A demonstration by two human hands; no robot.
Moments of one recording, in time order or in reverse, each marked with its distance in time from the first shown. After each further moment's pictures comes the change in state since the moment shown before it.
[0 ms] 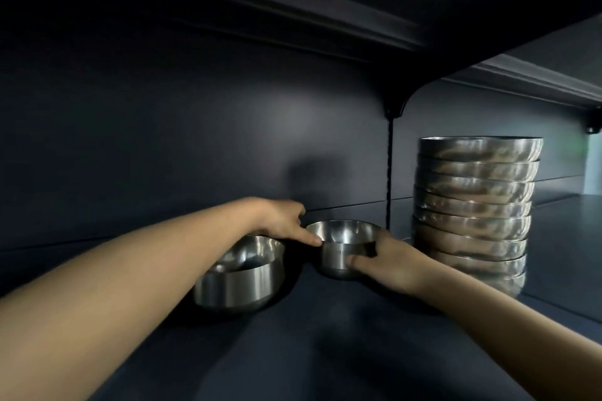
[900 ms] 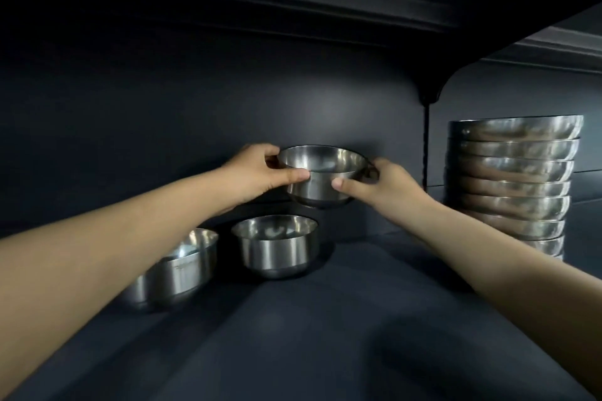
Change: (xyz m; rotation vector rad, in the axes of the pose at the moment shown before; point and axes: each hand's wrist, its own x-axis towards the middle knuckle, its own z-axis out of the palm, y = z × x) left_hand -0.107 -0.015 -0.026 -0.436 0.643 0.071; right_hand -0.005 -0.064 -0.015 0.514 0.135 -0.400
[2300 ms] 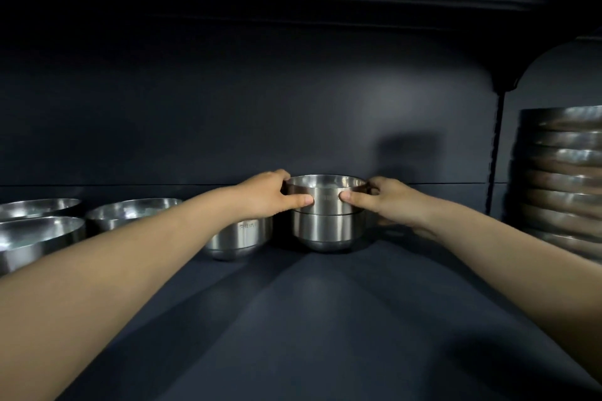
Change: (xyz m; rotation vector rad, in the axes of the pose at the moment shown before) left_hand -0.053 -0.036 -0.020 0.533 -0.089 -0.284; right_hand 0.006 0.014 0.046 0.017 -0.403 0.129
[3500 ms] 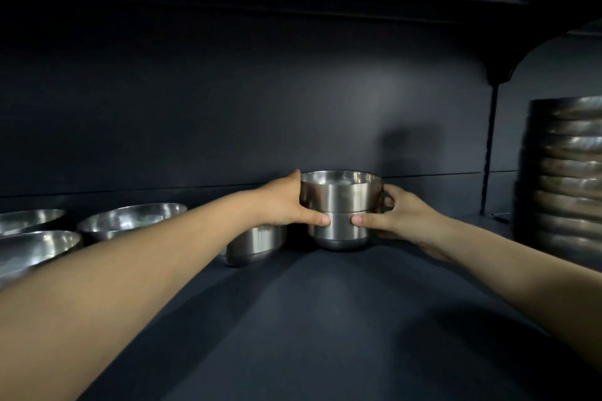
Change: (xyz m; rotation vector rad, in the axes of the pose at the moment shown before) left_hand 0.012 -0.015 0.008 -0.118 -0.126 0.116; right_hand -0.010 0.018 0.028 0.229 0.101 0.020
